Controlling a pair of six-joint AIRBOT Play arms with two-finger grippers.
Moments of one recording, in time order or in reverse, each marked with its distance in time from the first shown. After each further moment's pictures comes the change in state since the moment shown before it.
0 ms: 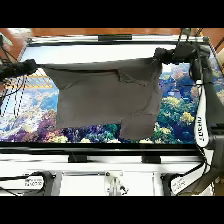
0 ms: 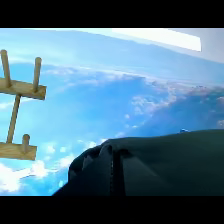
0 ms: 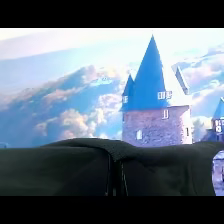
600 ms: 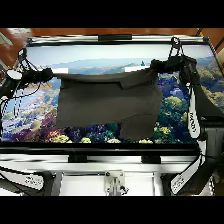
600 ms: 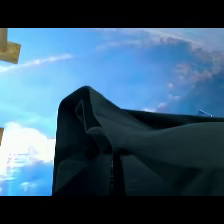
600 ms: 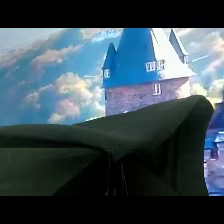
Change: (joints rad) left arm -0.044 -0.152 0.004 -0.035 0.002 -0.012; right arm -0.018 -0.104 0.000 -0.019 -0.029 0.002
